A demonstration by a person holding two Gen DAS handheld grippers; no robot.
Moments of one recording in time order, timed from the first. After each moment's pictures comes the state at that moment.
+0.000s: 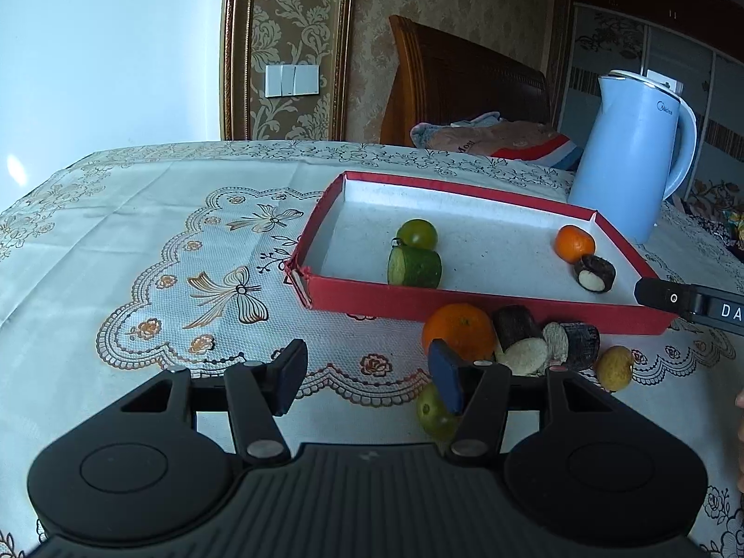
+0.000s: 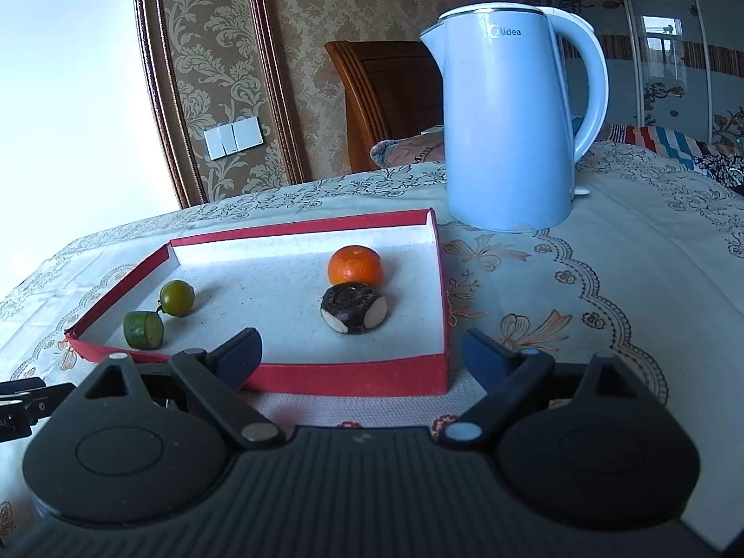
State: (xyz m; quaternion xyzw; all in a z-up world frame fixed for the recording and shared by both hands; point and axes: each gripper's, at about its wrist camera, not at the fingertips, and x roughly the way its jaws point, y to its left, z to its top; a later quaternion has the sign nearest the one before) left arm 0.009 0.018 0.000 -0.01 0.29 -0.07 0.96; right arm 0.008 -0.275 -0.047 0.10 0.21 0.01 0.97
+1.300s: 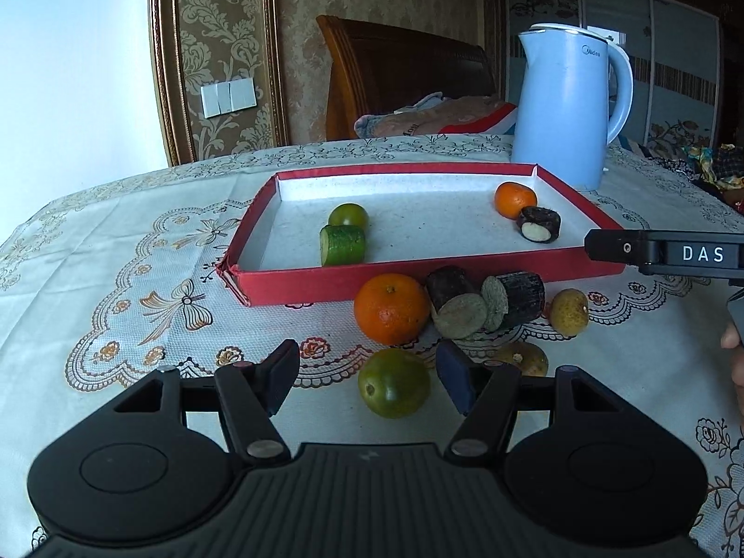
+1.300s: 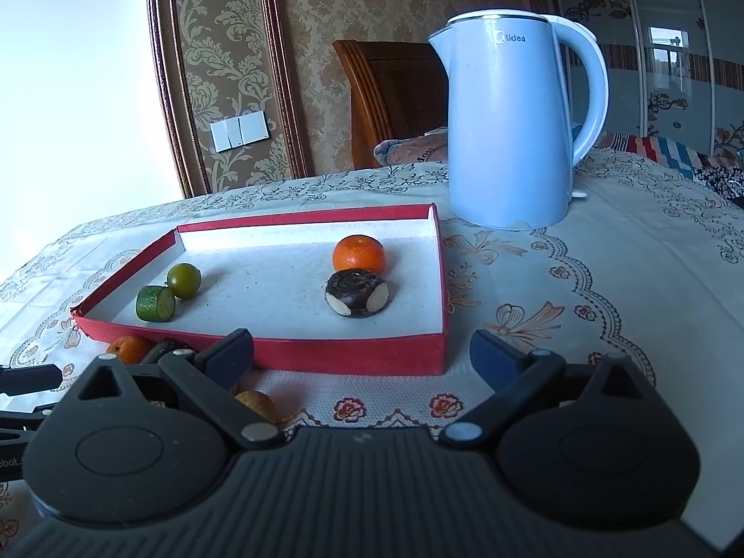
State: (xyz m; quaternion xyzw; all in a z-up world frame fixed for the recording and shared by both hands) left arm -0.002 -0.009 -0.010 0.06 0.29 -0.12 0.95; right arm -0.004 -0.269 -0.049 0.08 0.21 0.01 0.97
